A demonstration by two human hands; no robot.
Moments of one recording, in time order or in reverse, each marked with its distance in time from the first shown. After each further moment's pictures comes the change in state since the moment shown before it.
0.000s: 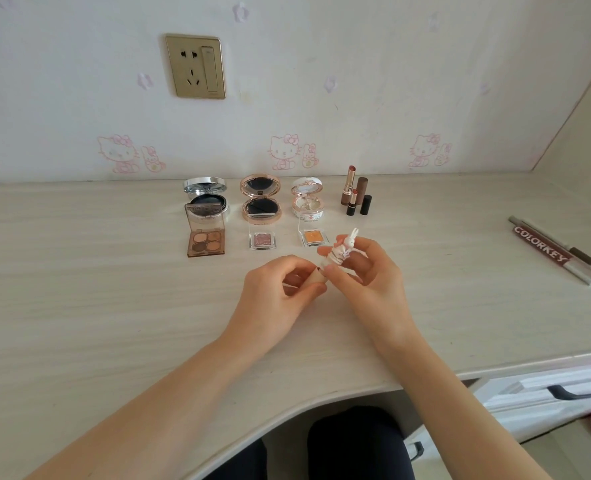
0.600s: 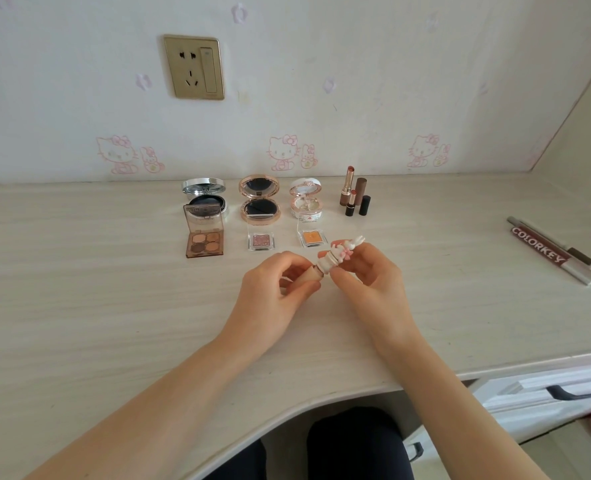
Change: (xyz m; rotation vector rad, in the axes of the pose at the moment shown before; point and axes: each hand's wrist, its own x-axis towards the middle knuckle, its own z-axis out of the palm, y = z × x) left_hand 0.002 -0.005 -0.001 0.020 0.006 0.034; right_hand 0.002 0.000 -0.003 -0.029 -0.012 -0.016
